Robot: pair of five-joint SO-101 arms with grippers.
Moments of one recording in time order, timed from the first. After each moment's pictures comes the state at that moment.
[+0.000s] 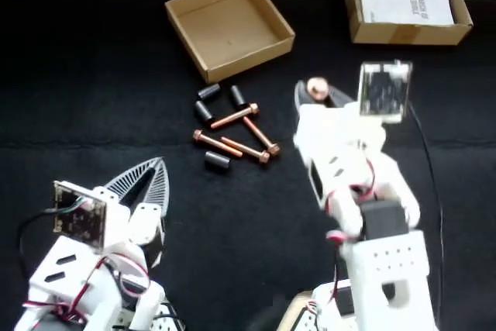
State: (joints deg) left arm 13.4 -103.1 57.9 69.7 6.3; right arm -18.3 -51.8 38.5 38.6 -8.6
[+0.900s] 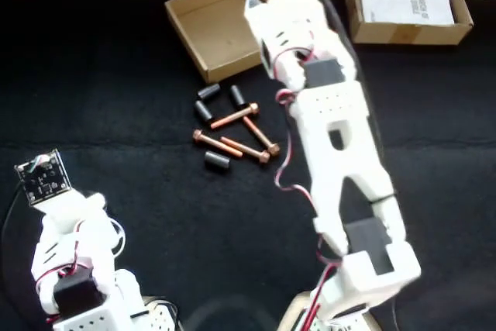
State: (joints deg) left arm -28.4 -103.7 83.4 69.7 6.4; right arm -23.3 7.8 -13.5 29.1 18.2
